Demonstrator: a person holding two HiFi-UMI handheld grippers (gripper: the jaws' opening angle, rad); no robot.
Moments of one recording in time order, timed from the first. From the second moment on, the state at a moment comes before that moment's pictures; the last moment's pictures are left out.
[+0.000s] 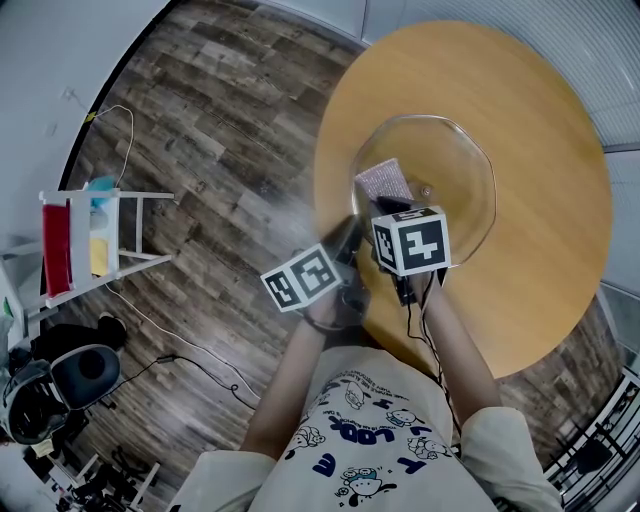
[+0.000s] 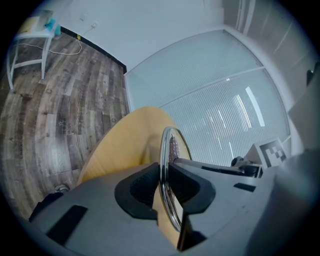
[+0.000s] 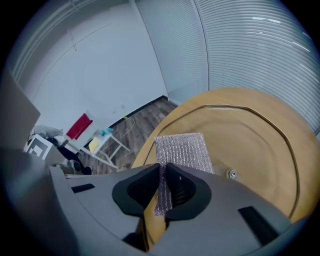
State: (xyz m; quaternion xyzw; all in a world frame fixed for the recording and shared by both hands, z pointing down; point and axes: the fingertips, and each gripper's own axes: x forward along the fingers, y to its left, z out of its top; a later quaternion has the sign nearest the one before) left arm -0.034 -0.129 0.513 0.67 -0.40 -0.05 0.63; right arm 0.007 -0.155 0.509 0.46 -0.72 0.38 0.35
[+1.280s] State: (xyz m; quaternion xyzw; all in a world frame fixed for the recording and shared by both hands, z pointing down) left arm -0.032 -0.124 0.512 0.67 -0.40 -0.04 0.63; right arm 0.048 -0.213 0.513 0.50 -0.72 0.35 0.34
